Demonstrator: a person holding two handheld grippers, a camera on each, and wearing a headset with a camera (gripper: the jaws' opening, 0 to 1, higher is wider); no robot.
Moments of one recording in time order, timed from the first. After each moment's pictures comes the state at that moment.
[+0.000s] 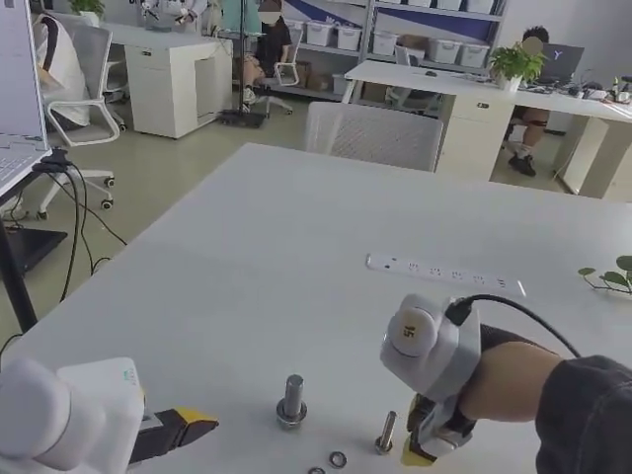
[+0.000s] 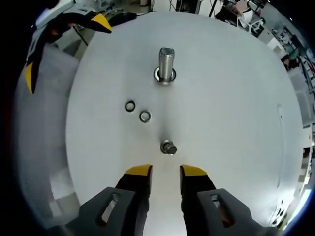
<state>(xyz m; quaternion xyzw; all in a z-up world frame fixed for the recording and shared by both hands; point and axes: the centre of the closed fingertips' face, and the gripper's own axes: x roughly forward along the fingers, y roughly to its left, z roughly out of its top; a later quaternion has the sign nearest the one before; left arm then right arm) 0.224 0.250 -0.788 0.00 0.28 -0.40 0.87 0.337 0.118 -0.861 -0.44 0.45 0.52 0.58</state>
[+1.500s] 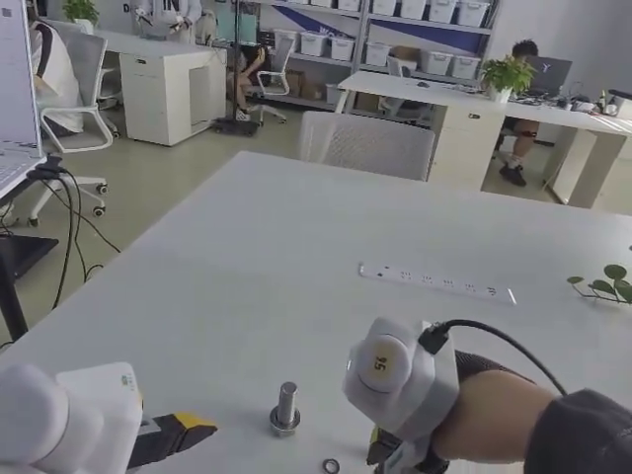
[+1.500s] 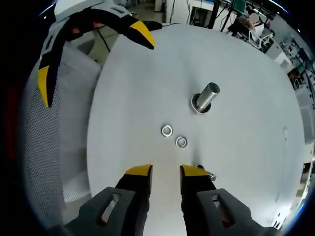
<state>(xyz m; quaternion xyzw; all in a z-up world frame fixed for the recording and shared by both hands) 0.224 0.246 -0.783 0.01 0.27 -0.41 0.87 0.290 0.161 -0.846 -0.44 0.42 0.57 0.56</state>
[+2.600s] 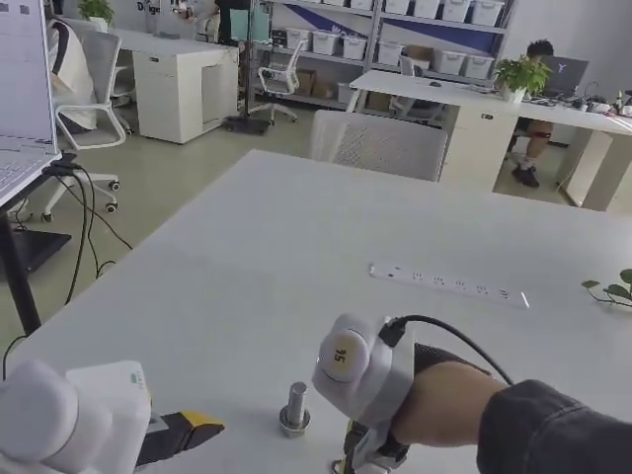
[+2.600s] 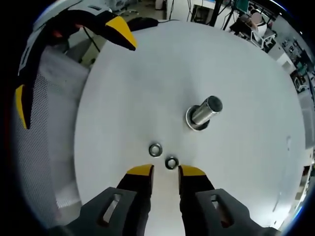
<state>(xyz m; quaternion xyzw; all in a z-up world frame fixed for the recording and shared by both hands) 0.222 0.249 -0.785 0.00 0.27 -0.41 0.87 0.304 0.191 -0.868 -0.45 0.42 0.56 0.55</state>
